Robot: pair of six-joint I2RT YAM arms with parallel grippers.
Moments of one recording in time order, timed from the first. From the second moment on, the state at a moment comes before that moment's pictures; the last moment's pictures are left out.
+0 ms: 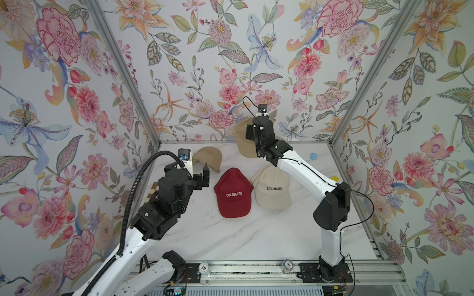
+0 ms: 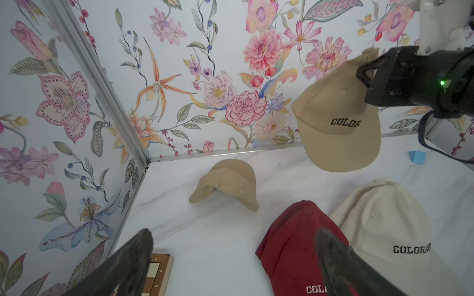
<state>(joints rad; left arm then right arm) -0.63 0.85 1.06 -0.50 -0.53 -0.09 0.68 2.07 2.09 -0.26 0.58 0.26</state>
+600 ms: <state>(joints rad) -0.63 0.90 0.99 -0.33 -0.37 -0.03 0.59 2.36 2.24 -0.40 0.45 0.40</state>
